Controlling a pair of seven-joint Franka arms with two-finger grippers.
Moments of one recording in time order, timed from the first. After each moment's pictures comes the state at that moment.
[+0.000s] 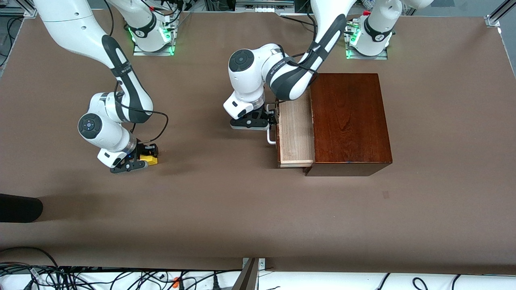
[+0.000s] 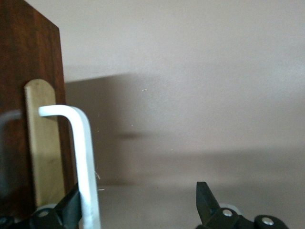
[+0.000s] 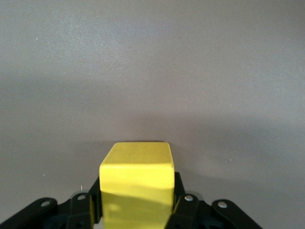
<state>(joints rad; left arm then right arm) -0.80 0.68 -0.07 -1.44 0.22 2.07 -0.90 0.17 0.51 -0.05 -2.01 0.10 2.51 -0.16</state>
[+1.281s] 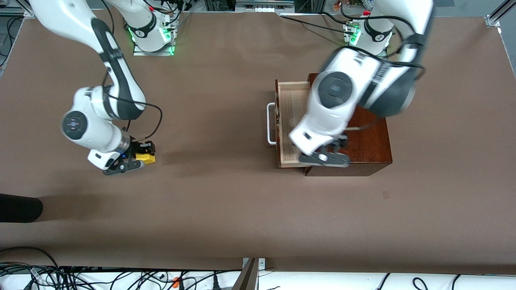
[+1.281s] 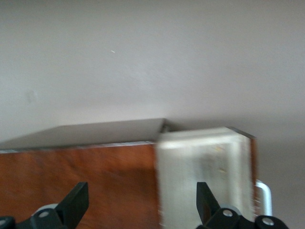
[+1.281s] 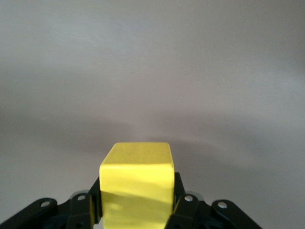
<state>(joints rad) -0.42 0.57 -0.07 -1.20 0.11 1.72 -0.43 0.19 0.40 -0.04 -1.82 0.10 2.14 -0.16</state>
